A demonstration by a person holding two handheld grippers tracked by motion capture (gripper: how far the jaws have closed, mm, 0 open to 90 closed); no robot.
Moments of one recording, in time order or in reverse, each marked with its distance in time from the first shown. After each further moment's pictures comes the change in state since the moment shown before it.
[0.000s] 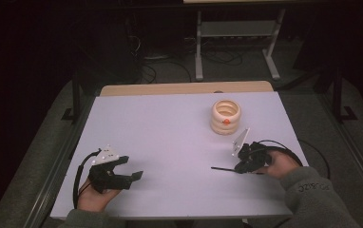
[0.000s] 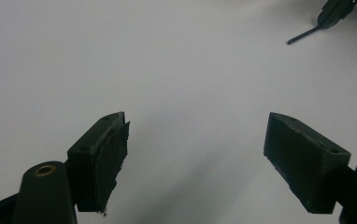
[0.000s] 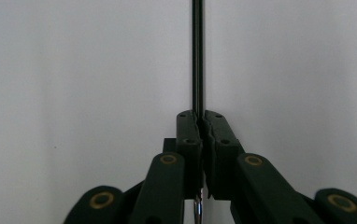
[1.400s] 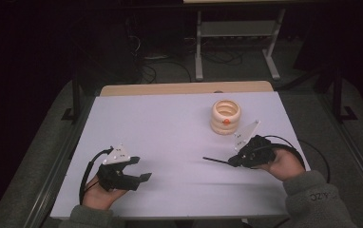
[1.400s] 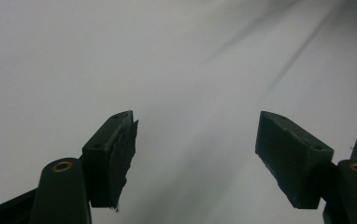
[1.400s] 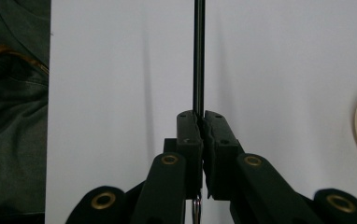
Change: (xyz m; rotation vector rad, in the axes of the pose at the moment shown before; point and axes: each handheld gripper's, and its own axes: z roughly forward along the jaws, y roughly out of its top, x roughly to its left) left arm -0.020 0.023 0.009 0.042 -0.070 0.111; right arm 0.028 0.024 -0.055 -0.212 -0.068 -0.073
